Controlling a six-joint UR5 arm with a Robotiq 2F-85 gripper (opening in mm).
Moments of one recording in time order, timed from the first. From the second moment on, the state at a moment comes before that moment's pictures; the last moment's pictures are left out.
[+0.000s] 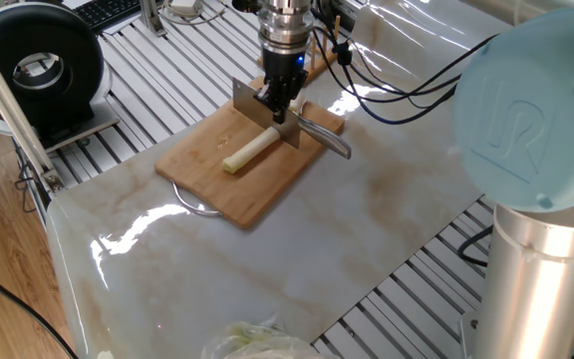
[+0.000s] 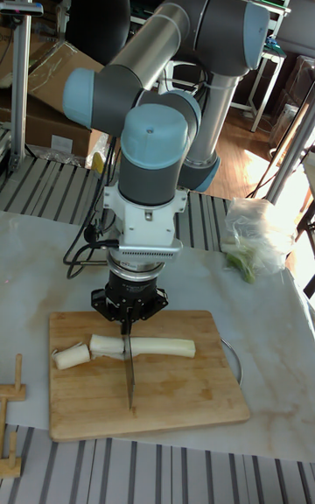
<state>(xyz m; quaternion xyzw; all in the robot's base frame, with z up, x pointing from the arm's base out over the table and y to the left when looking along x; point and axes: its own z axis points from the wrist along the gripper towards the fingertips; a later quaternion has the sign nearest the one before) 0.616 -0.013 0.058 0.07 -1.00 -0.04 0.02</state>
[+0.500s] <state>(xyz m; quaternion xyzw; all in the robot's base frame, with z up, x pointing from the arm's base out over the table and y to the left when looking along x) 0.614 -0.010 0.058 0.07 -1.00 -0.04 0.03</state>
